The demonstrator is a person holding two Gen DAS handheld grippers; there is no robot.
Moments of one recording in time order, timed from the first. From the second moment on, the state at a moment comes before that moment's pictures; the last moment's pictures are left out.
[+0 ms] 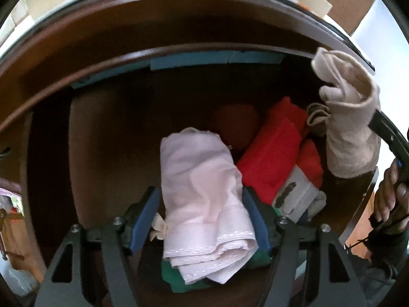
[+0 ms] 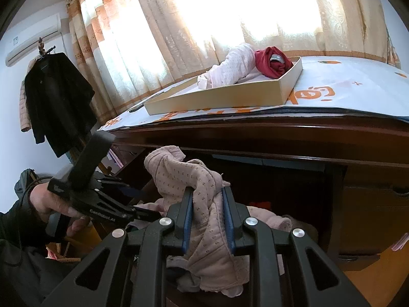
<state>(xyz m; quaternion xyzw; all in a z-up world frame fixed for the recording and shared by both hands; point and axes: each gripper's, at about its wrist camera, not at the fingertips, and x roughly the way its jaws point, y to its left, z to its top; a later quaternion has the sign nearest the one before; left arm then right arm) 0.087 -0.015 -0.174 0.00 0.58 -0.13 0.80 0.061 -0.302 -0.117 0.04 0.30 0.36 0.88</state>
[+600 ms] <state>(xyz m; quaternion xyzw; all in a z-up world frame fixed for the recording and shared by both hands) 0.057 -0.012 -0.132 0.01 0.48 -0.14 0.87 0.050 -0.298 -0.095 0.05 0.28 0.38 0.88</state>
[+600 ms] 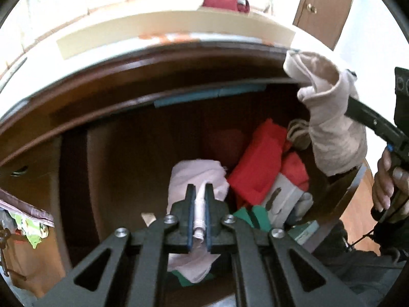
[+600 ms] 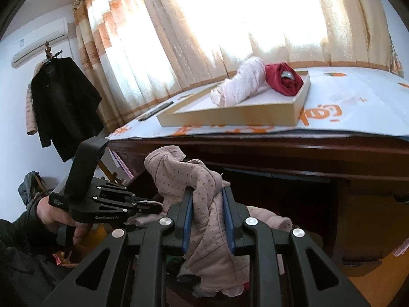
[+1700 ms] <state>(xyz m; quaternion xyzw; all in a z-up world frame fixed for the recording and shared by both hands) 0.025 0.012 0.025 0.01 0.25 -0.12 0.96 0.068 -0.282 -0.015 0.09 0.23 0.42 0.87</state>
